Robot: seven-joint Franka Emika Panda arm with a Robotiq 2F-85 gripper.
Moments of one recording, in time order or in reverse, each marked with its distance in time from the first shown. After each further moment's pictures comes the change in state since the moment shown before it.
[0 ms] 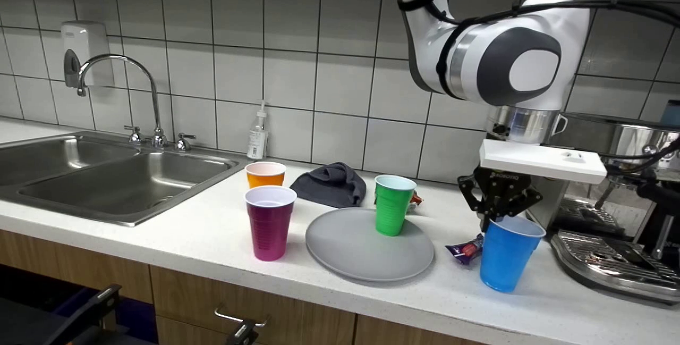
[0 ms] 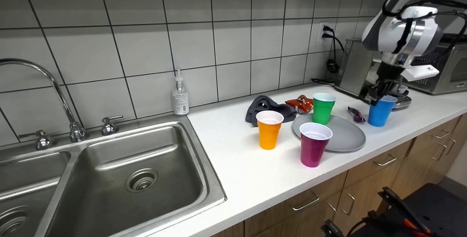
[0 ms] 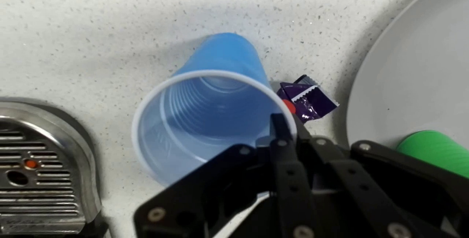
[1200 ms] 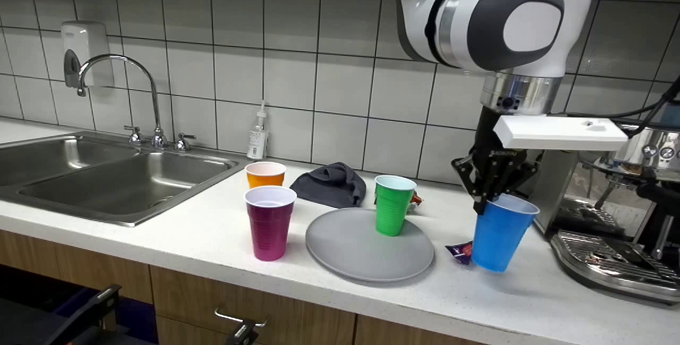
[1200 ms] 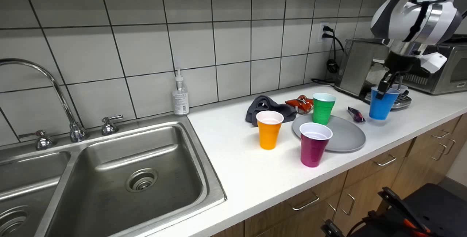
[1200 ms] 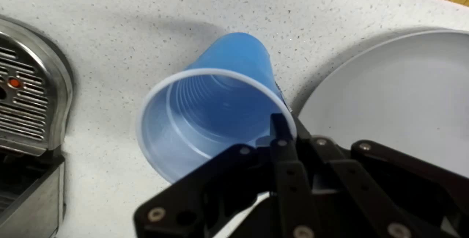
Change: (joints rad) arm -0.008 -0.172 0.006 -0.150 0.004 0.003 -0.329
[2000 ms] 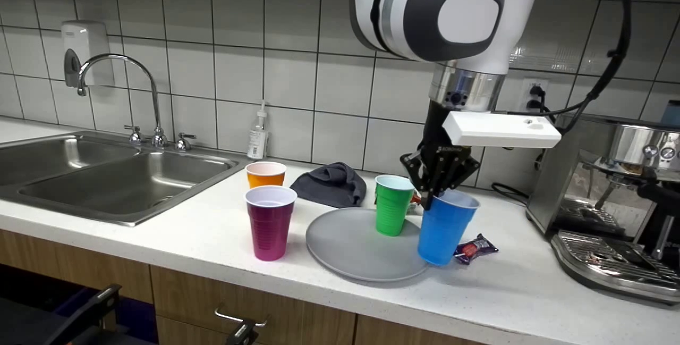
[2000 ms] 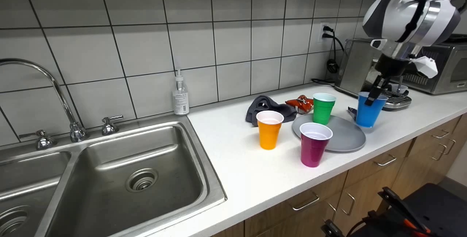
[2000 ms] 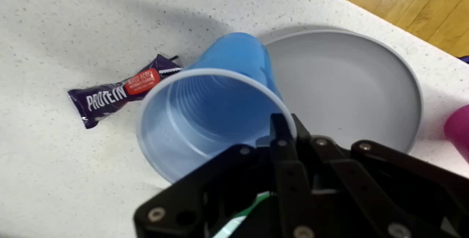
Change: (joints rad) arm 0.096 -0.147 -0.006 -0.207 0.065 0.008 -0.148
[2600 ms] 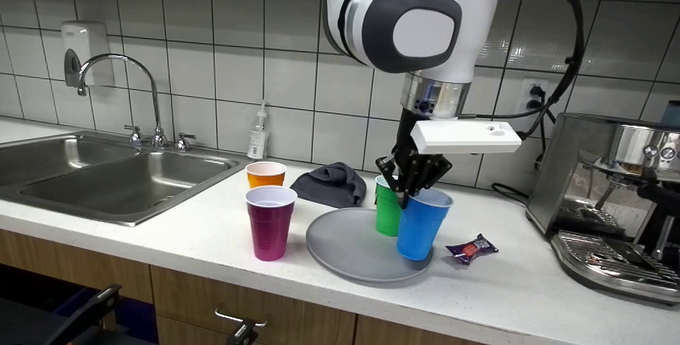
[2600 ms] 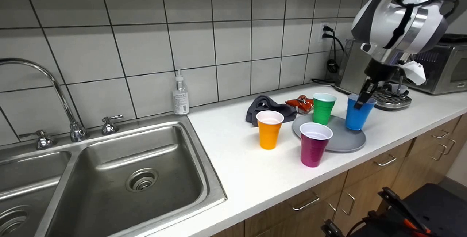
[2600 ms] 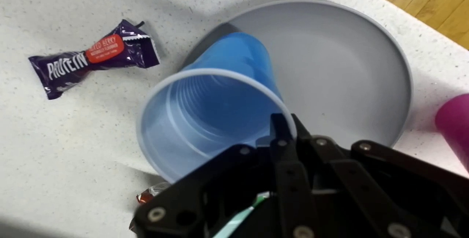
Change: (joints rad) arm 0.089 -0.018 -0.012 -0.076 0.093 0.095 -0.060
